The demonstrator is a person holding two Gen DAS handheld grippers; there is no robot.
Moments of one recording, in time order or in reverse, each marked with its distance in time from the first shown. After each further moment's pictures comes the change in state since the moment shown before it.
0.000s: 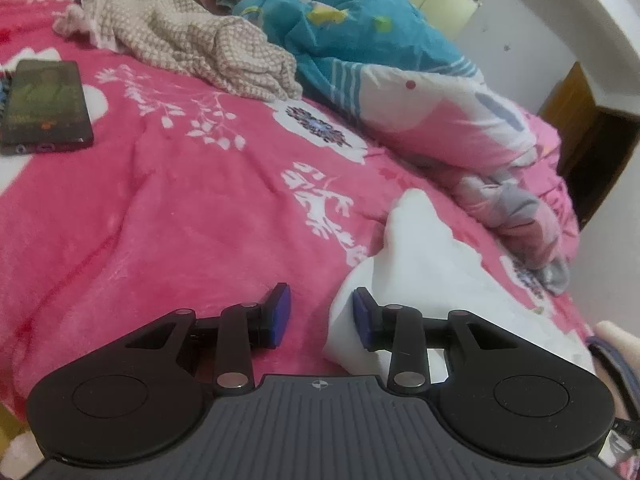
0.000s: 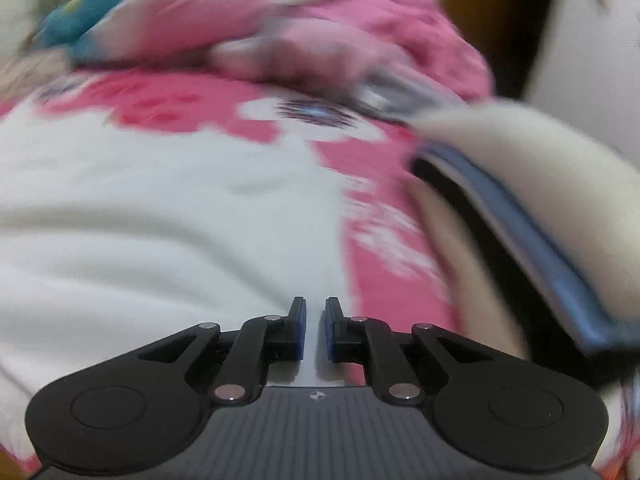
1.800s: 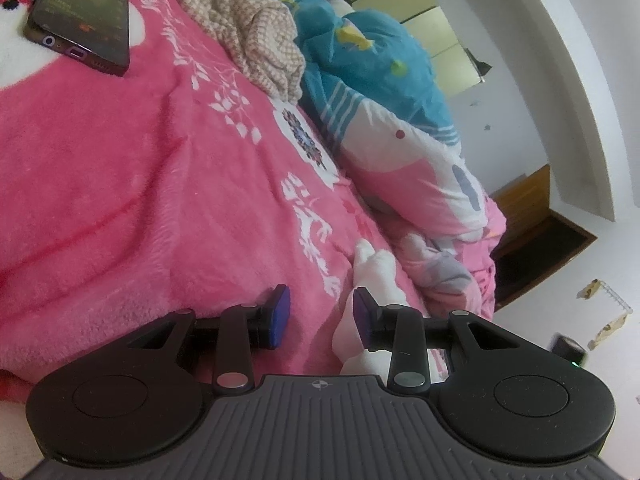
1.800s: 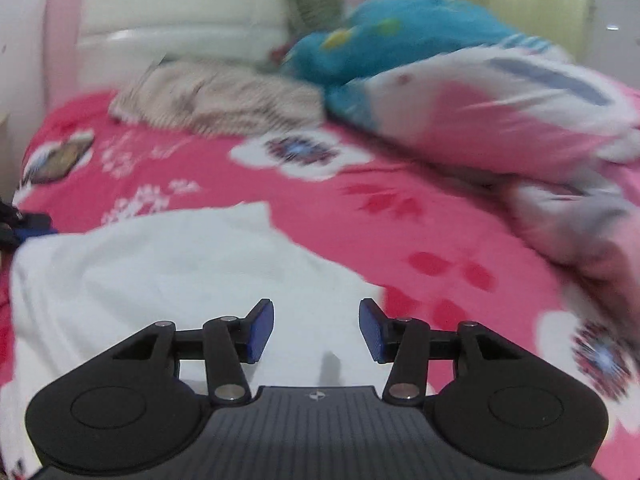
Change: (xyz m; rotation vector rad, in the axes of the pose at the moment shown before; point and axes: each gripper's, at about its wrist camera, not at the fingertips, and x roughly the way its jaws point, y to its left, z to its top) left arm 0.000 0.052 0.002 -0.330 -0.035 -0.238; right arm 0.082 0.225 0.148 -0.578 -0.145 0.700
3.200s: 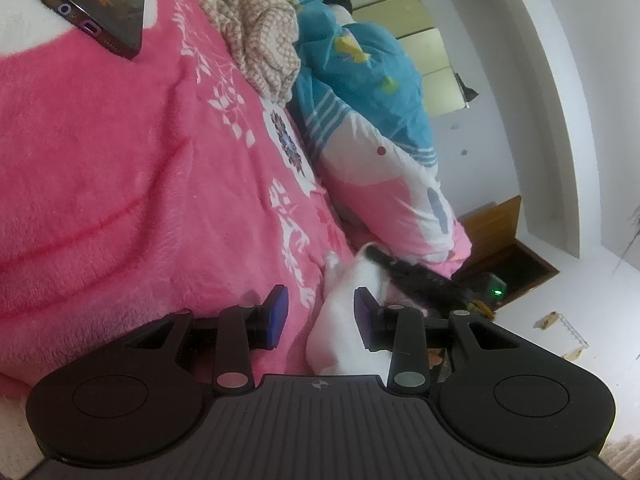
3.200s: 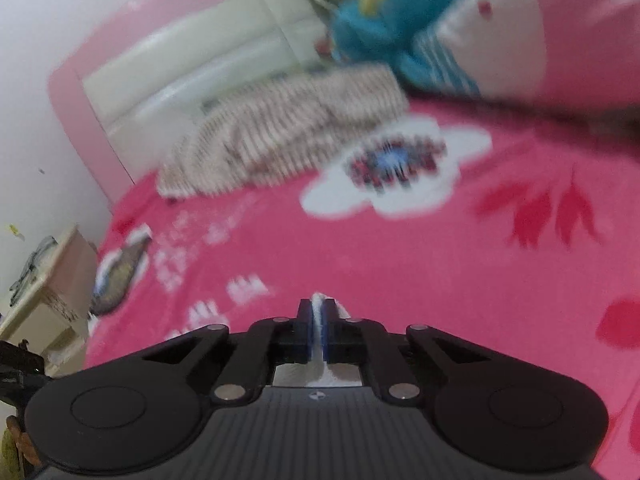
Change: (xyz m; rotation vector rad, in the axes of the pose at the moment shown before) left arm -0.003 0.014 0.005 -0.122 -0.012 -0.118; right arm 0.107 -0.026 0.076 0.311 -0.058 0.422
